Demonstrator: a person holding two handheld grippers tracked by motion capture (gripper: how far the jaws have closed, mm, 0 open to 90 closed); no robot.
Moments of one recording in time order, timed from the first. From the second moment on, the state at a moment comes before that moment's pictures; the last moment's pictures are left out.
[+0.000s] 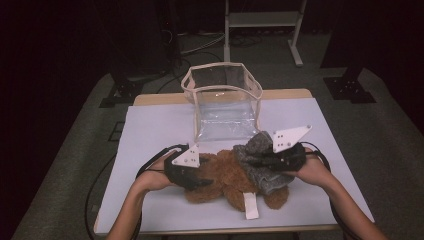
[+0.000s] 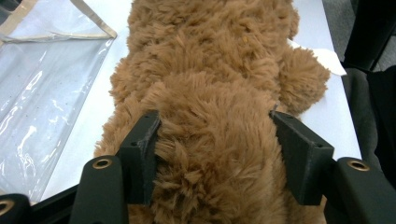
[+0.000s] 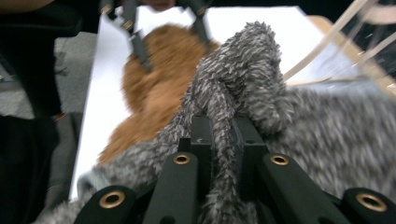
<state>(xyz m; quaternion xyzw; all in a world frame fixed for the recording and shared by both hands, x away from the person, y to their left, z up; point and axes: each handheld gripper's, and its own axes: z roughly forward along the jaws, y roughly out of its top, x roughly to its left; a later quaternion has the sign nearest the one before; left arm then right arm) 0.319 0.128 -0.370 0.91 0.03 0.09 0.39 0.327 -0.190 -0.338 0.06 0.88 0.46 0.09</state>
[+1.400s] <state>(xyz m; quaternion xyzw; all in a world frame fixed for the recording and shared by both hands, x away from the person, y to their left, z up) 0.328 0.140 -0.352 0.92 0.05 0.11 0.37 0.341 -0.174 -0.368 0.08 0.87 0.48 0.05</state>
